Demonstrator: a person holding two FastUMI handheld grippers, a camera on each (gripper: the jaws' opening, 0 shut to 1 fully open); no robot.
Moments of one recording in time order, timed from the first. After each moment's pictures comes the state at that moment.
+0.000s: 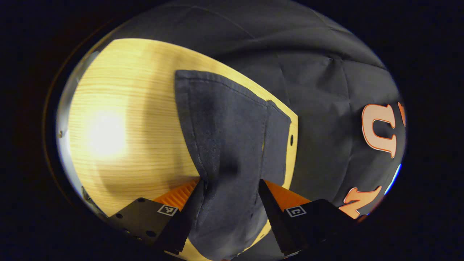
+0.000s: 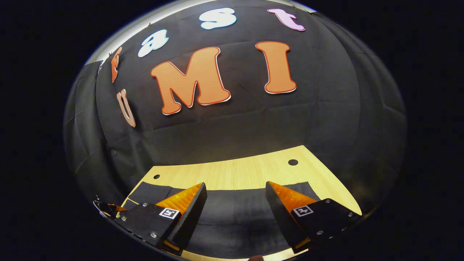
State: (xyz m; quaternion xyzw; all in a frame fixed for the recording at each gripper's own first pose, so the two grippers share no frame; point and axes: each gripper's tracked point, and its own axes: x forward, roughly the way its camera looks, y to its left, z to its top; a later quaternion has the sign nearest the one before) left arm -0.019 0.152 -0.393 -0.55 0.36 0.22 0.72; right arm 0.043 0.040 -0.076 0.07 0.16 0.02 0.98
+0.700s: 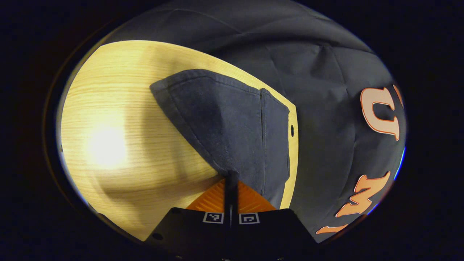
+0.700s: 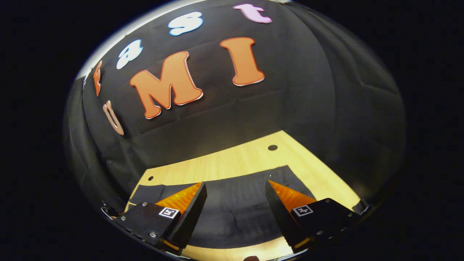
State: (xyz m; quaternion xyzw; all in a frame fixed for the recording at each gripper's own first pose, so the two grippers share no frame) left arm -0.009 0.137 -0.406 -0.51 0.37 0.21 0.74; right arm -0.020 -0.025 -0.108 0.18 0.21 -0.02 0.96
